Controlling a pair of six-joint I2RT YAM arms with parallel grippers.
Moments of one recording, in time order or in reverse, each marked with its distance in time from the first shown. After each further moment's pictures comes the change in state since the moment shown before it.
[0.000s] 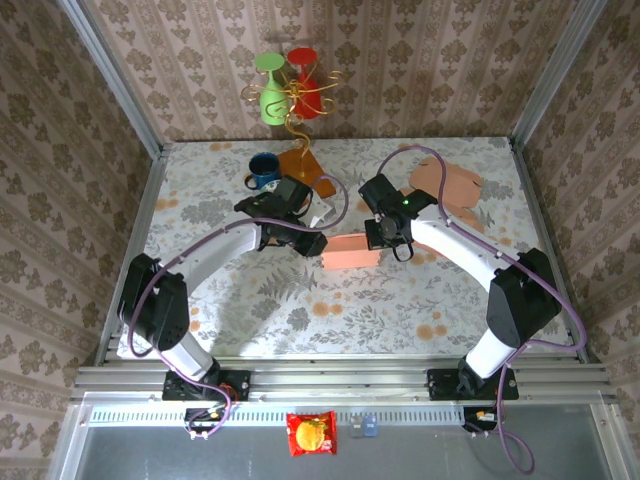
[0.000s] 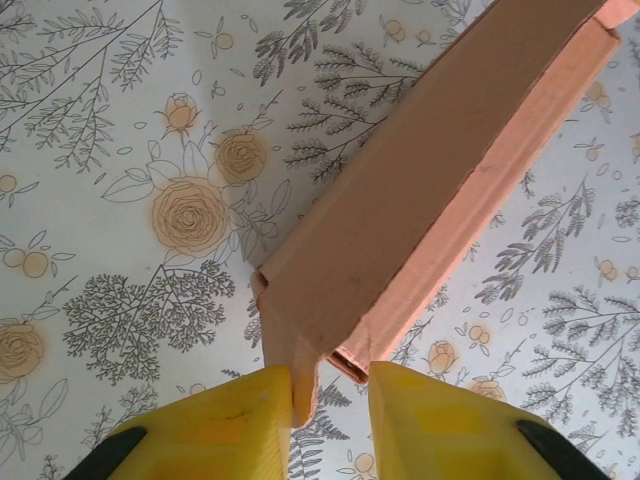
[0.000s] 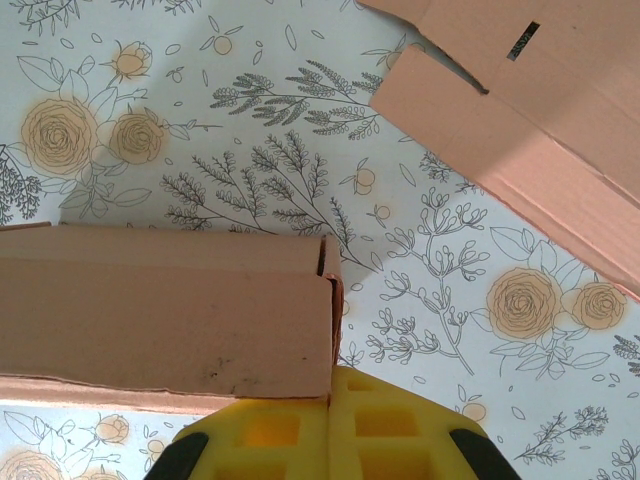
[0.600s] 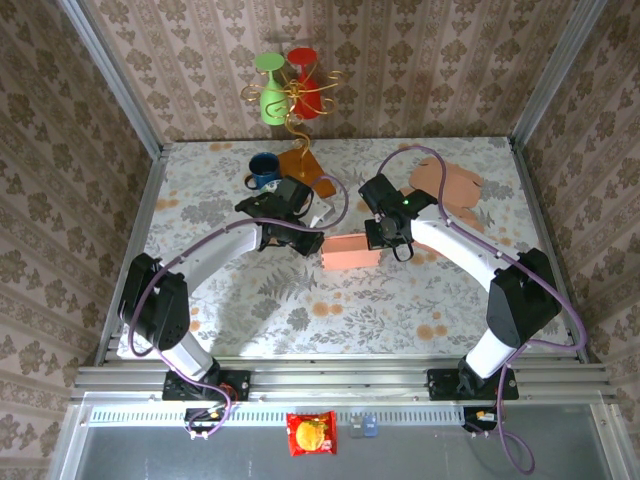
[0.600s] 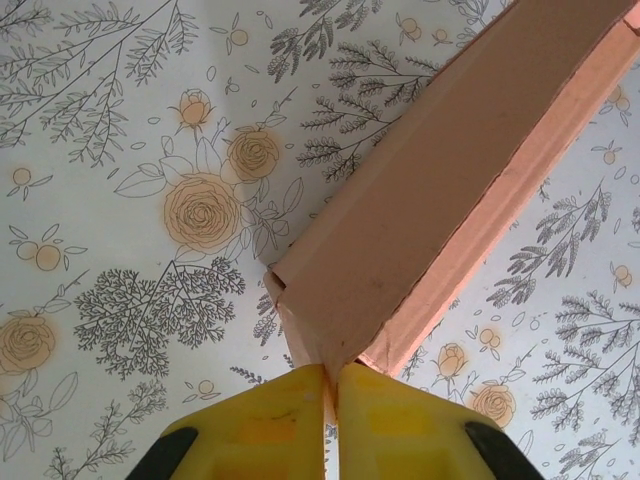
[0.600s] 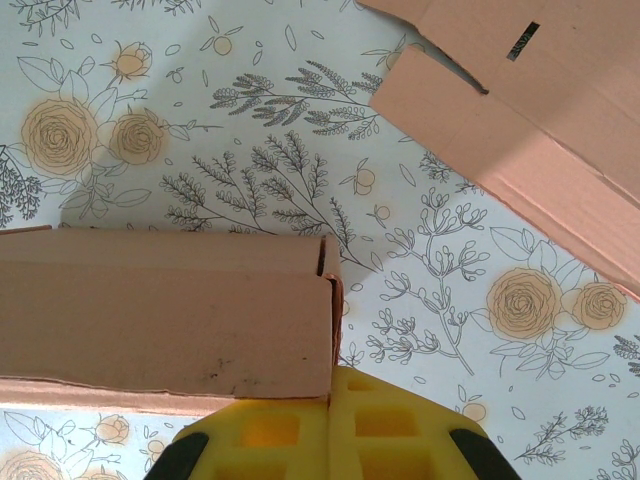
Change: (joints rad) left arm -0.005 0.002 0.000 0.003 -0.021 -0.024; right arm 0.000 0.000 0.000 0.000 0.000 0.002
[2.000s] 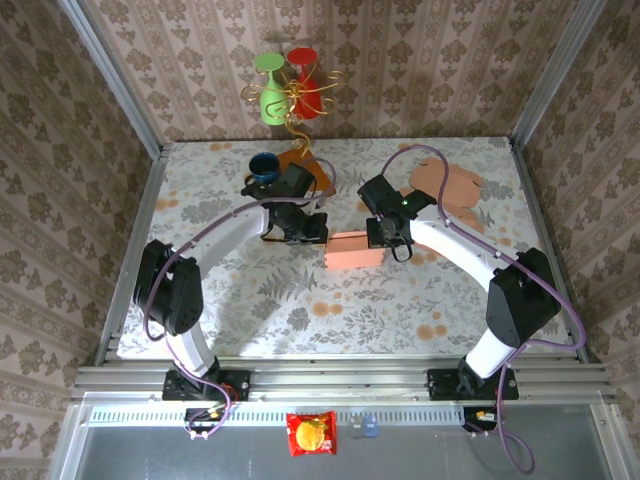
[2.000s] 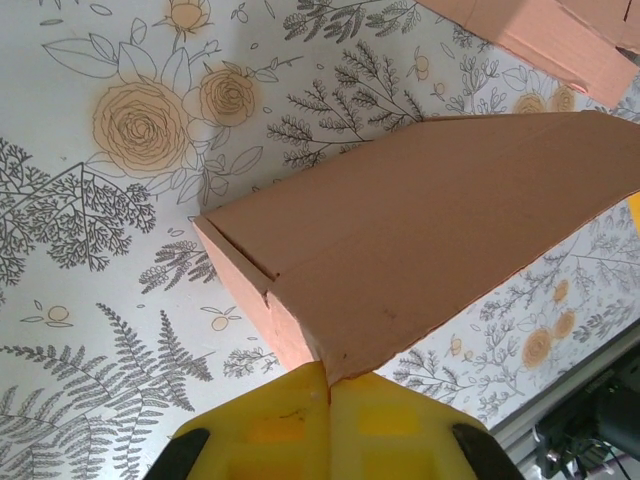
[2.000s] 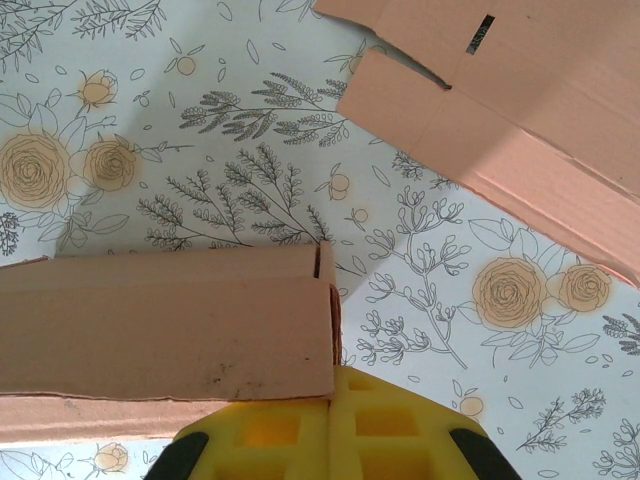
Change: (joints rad) left arm 0.033 0.122 0.171 -0.145 0.153 -0.517; right arm 0.006 0.004 0.000 -0.003 0.045 0.087
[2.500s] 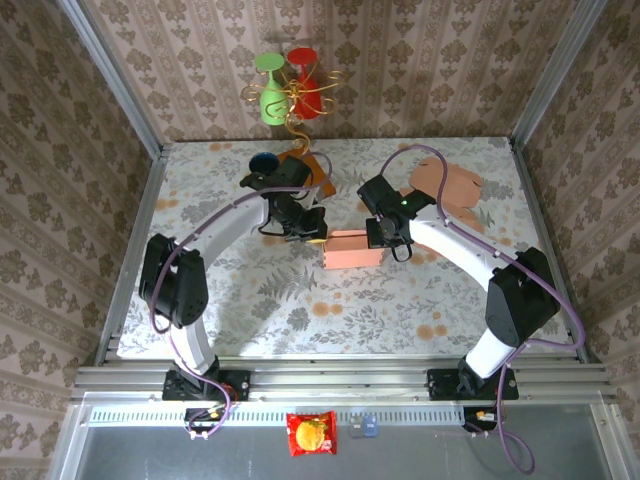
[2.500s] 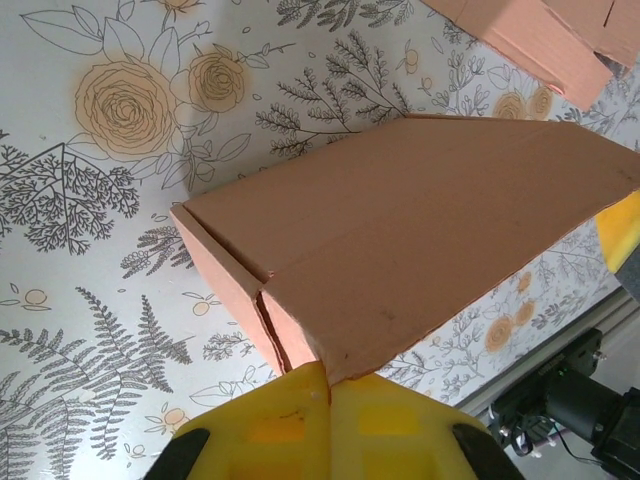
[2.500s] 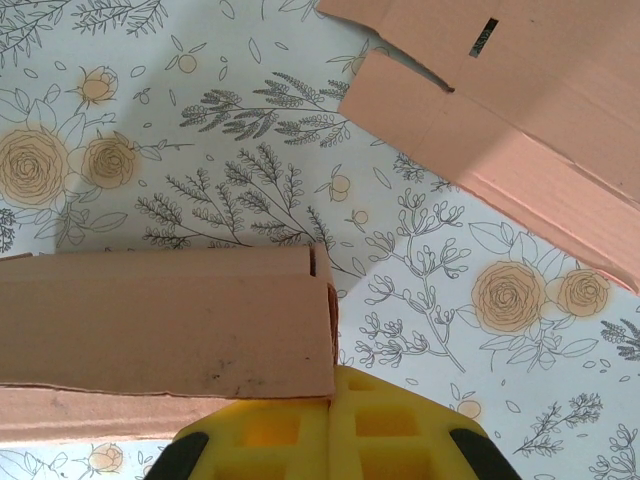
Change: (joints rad) left arm 0.039 0.052 0.082 -0.079 0.083 -0.013; right arm 0.000 0.005 0.000 0.000 0.000 -0.018
